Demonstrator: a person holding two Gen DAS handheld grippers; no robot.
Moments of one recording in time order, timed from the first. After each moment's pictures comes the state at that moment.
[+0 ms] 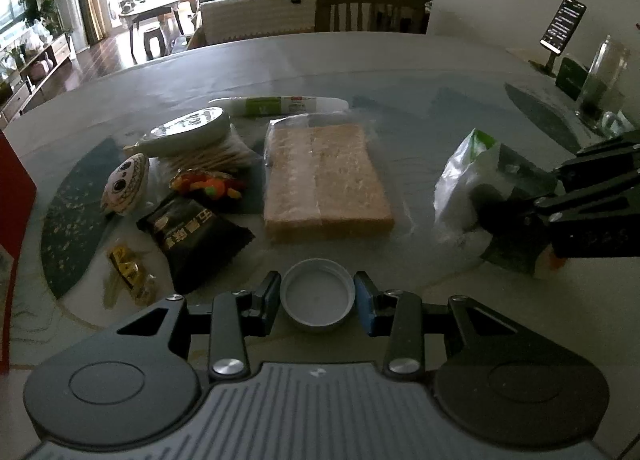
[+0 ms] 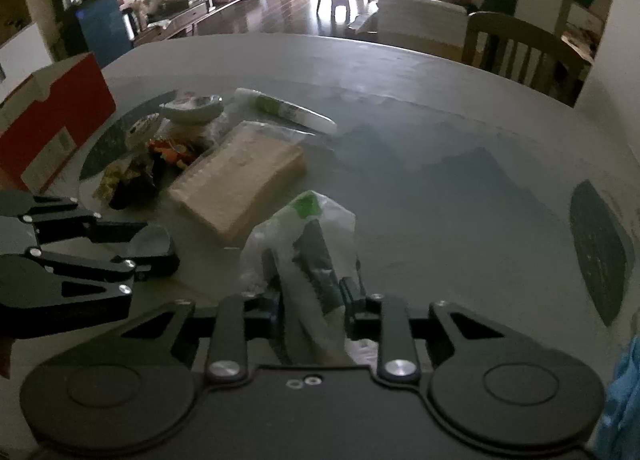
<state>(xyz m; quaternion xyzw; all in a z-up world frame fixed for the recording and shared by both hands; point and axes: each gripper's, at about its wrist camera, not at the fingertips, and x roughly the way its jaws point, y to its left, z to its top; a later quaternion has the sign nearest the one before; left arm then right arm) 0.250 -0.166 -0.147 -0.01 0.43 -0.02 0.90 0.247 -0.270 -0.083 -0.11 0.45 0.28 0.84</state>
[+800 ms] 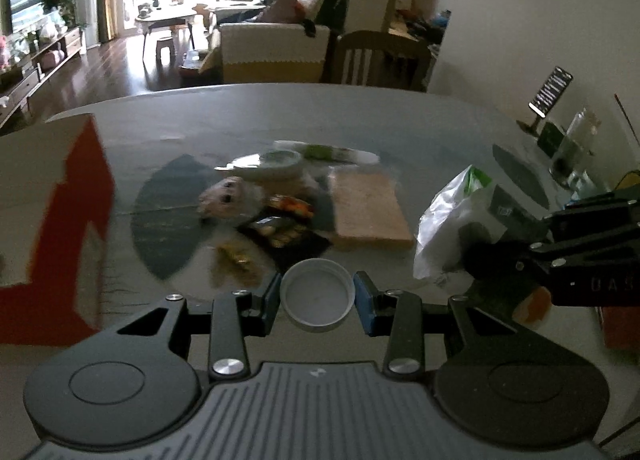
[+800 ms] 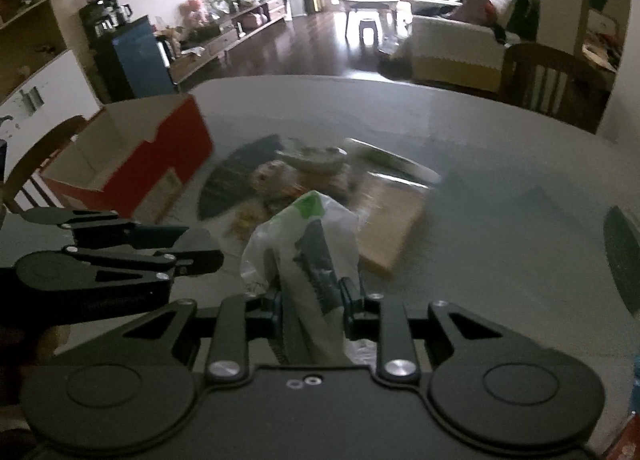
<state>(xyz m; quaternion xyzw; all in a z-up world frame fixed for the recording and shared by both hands) 0.179 -0.083 -0.071 -0.07 0.39 -0.03 0.92 0.167 -0.191 -0.005 -0.08 0.43 0.32 0.84</state>
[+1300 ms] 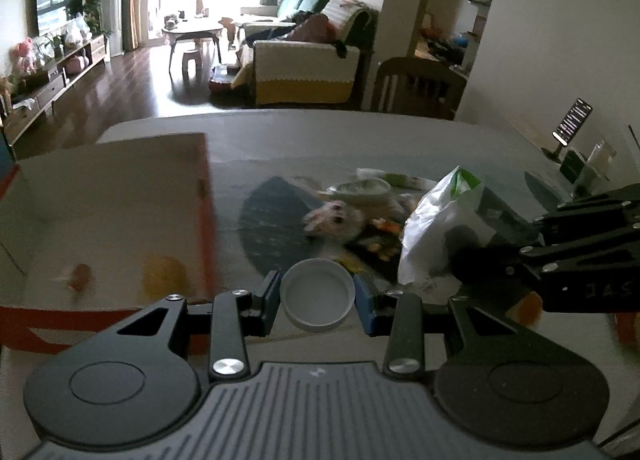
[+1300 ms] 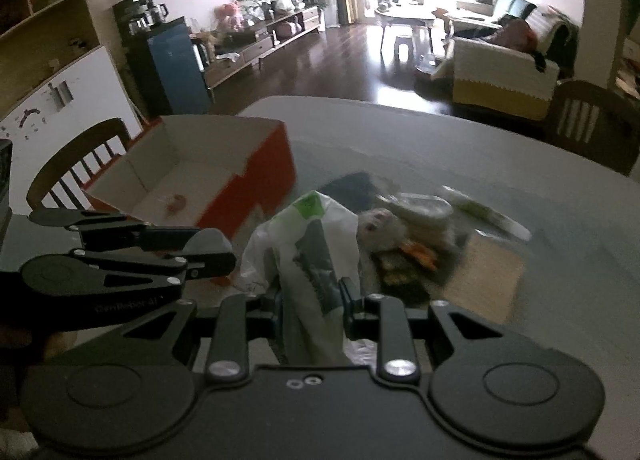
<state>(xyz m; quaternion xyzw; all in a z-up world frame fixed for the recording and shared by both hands) 0.142 0.023 -0.036 -0.07 0.37 0.00 0.93 0.142 -0.076 0.023 -0.09 0.40 0.36 0.84</state>
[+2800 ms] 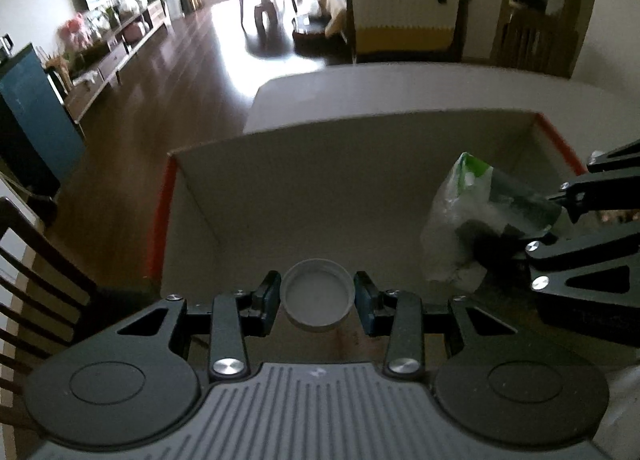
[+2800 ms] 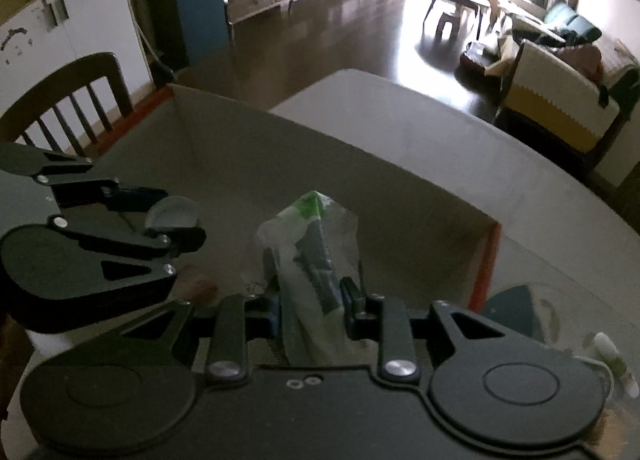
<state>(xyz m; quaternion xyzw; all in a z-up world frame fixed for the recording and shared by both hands) 0.232 0.264 -0.086 -0.01 0.47 0.10 0.88 0.213 0.202 -0.050 -0.20 0.44 0.36 0.80</state>
